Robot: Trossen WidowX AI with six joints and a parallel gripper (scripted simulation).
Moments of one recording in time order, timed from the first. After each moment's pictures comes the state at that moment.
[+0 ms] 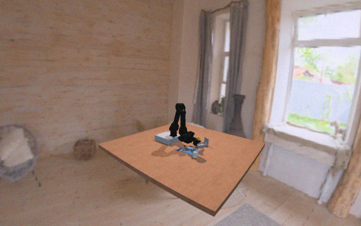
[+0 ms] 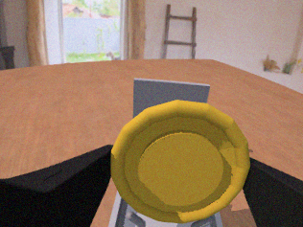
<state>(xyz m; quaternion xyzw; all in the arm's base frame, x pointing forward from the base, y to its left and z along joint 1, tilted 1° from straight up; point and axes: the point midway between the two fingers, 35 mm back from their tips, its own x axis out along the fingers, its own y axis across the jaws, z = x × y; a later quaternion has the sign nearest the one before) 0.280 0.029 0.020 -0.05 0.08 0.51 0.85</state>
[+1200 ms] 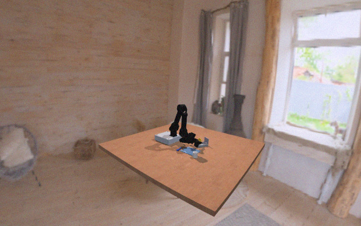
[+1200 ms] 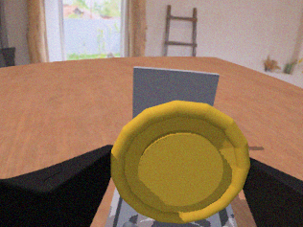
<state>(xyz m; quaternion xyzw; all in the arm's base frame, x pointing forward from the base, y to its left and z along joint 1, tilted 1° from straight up) 0.285 0.043 0.004 -0.04 0.08 0.52 0.85</state>
